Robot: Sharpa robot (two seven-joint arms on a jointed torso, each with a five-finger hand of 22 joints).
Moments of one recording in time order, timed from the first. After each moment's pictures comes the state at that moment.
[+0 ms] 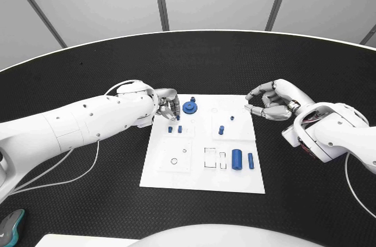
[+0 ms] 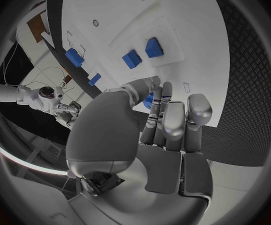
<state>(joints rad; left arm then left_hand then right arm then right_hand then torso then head) 1.25 -0.59 -0.06 1.18 -1.34 0.06 -0.25 1.35 -0.20 0.64 -0.01 0.22 0.95 0.16 0.36 0.33 1.12 0.08 0.31 0.12 1.45 0.01 1.31 0.97 0.12 1.21 0.11 1.35 1.07 1.24 -1.02 -0.09 1.70 -1.06 -0.55 -0.05 1.33 -0.23 0.41 0.22 0.39 0.90 0.15 0.29 0.35 1.44 0.06 1.39 1.31 1.47 -0.01 1.53 1.31 0.01 1.46 0.10 1.57 1.31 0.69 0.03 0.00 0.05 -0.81</state>
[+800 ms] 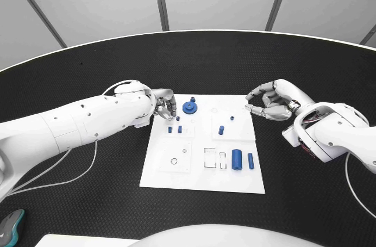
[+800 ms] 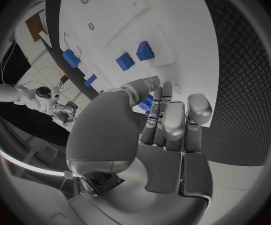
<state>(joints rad) 1.25 -0.60 -0.06 1.17 -1.34 0.07 -0.27 1.34 -0.20 0.63 -0.02 0.22 0.95 0.17 0.35 0.33 1.12 0.09 0.30 0.11 1.45 0.01 1.31 0.96 0.12 1.20 0.11 1.34 1.06 1.24 -1.02 -0.09 1.70 -1.06 -0.56 -0.05 1.33 -0.23 0.41 0.22 0.39 0.90 0.15 0.29 0.34 1.43 0.06 1.38 1.31 1.47 -0.01 1.52 1.31 0.01 1.46 0.10 1.57 1.31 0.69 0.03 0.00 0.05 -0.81</state>
